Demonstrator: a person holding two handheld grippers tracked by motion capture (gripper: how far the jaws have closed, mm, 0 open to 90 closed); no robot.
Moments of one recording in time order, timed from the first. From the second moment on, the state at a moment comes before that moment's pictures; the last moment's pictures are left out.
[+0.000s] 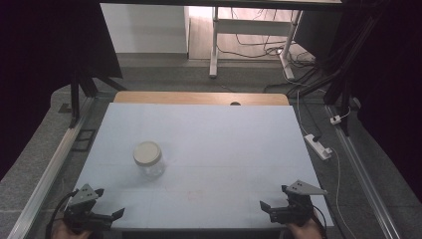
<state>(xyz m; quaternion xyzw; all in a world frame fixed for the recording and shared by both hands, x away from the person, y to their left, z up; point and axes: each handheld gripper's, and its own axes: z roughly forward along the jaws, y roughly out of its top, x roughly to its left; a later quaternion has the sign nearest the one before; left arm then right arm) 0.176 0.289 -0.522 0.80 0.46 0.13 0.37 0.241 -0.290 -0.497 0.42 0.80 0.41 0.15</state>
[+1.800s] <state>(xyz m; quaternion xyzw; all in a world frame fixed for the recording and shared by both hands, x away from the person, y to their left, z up) 0.250 0.264 -0.521 0.79 0.42 0.14 0.43 0.243 -0.287 -0.498 0.42 0.81 0.40 0.15</state>
